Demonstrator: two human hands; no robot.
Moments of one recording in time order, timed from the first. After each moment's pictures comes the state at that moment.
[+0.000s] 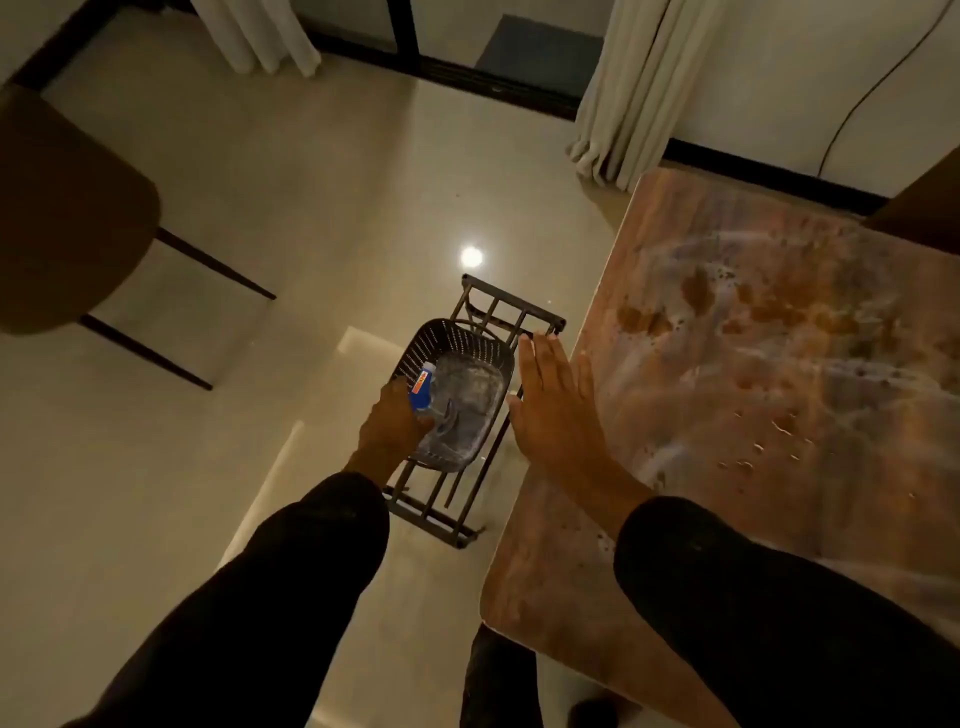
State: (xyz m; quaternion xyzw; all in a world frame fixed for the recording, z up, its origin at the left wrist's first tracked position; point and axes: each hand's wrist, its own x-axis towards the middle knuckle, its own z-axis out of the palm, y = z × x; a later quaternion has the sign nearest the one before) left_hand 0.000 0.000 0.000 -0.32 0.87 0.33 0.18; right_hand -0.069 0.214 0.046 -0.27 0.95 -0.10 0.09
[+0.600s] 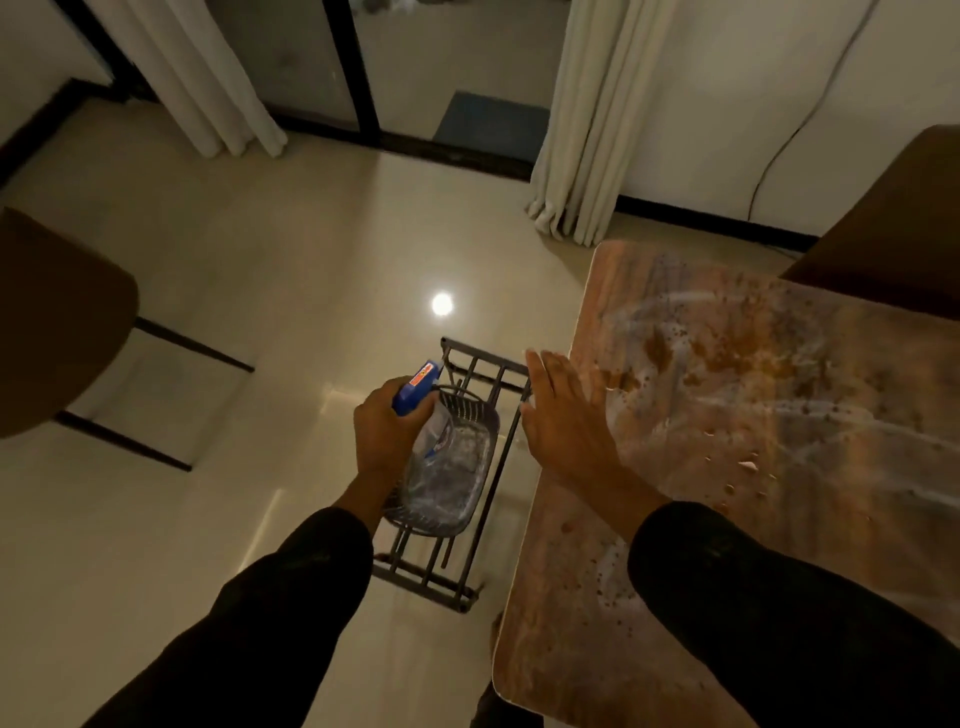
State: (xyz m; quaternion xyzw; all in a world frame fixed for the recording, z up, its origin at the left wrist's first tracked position) left_hand -0.066 -0.014 0.081 -0.25 0.86 0.43 -0.08; right_hand -0.124 0.215 0.119 -0.21 0.97 -0.13 0.07
